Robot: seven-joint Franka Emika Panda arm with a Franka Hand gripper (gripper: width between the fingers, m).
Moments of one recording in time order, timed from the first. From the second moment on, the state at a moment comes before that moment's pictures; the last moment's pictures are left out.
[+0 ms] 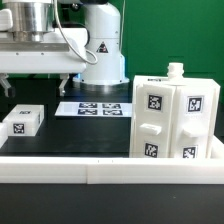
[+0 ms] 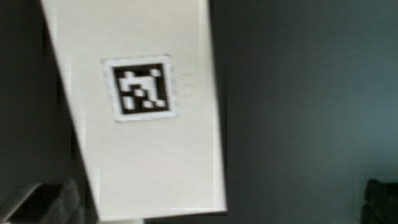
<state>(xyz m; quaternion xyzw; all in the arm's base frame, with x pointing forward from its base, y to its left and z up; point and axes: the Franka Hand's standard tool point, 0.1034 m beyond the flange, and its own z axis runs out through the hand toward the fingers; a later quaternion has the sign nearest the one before) 0.438 -0.167 0.063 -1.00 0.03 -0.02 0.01</state>
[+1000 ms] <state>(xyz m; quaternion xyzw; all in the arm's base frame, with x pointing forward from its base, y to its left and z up) 0.419 -0.181 0.032 -1.00 0.01 -0.01 -0.01</state>
